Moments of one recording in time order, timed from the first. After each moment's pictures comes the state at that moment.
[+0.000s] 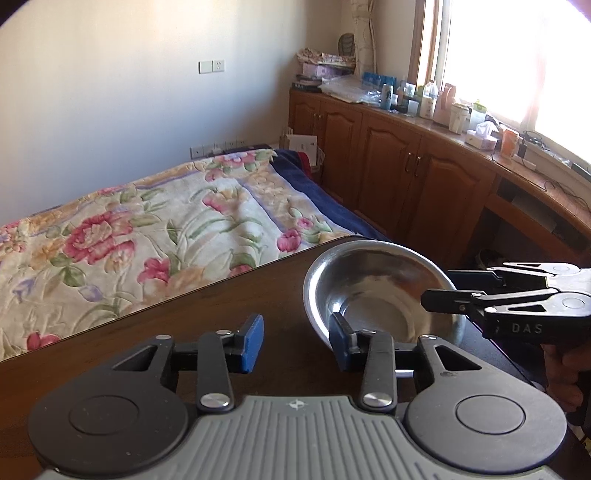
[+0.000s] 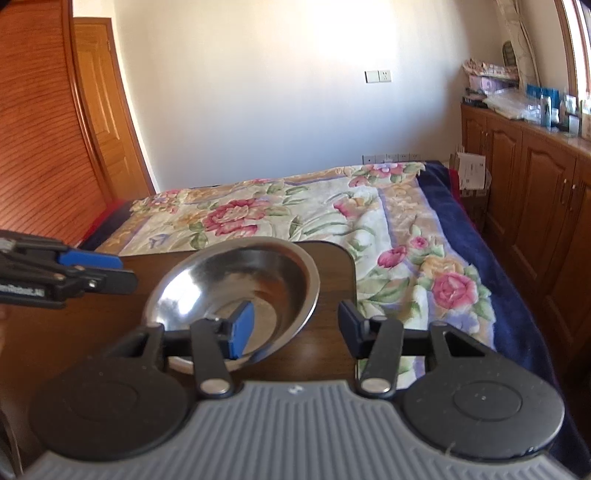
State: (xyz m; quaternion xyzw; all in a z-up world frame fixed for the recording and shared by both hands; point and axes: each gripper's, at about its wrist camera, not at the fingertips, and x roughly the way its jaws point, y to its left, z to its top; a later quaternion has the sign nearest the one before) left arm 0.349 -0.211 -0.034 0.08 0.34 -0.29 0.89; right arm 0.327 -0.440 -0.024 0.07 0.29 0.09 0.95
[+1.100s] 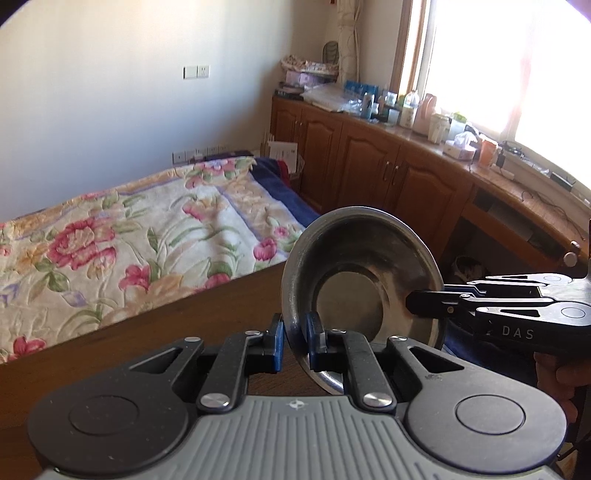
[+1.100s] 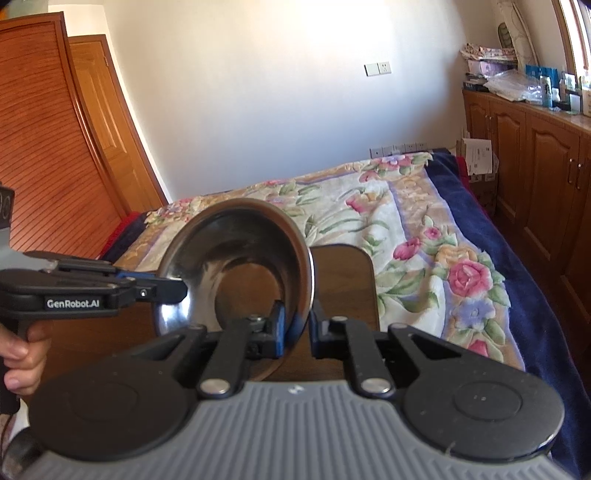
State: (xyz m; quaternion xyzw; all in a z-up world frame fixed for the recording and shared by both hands) left arm 0.329 -0.212 -0.002 0.06 0.33 -0.32 0.89; right arm 0.319 -0.440 -0.005 0.10 0.29 0.10 0.94
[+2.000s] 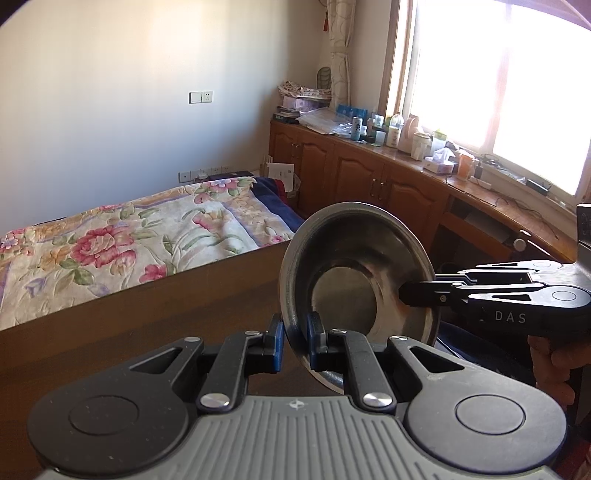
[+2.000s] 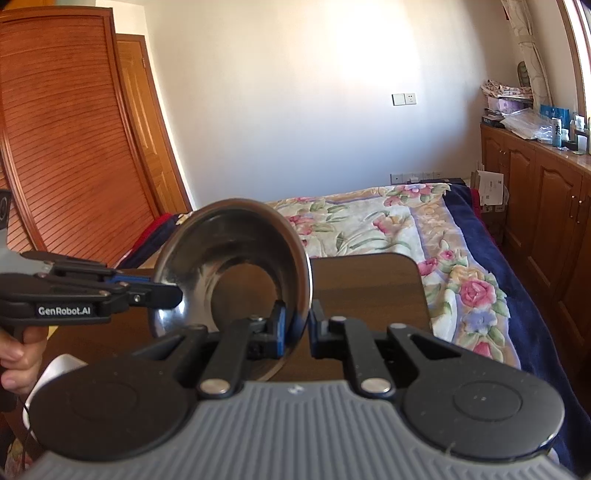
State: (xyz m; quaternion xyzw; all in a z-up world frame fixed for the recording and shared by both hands) left arm 0.214 -0.136 0.027 0.05 0.29 -0.32 0.90; right arm 0.239 -0.393 0.036 0.07 0.26 0.12 0.95
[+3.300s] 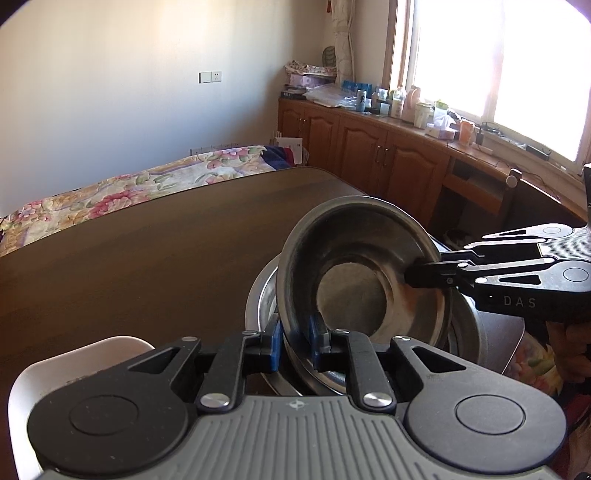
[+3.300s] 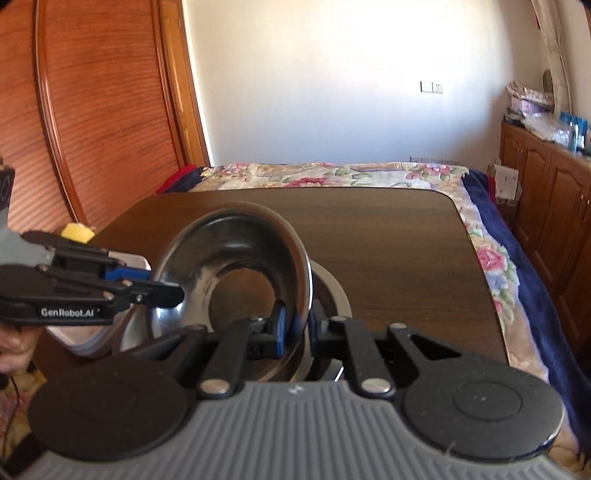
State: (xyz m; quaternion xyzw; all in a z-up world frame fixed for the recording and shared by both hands) left arm 0.129 -0.091 -0.037 0.08 0.31 -0.30 0.90; right arm 0.157 -0.336 -0.003 0.01 0.29 0.14 0.95
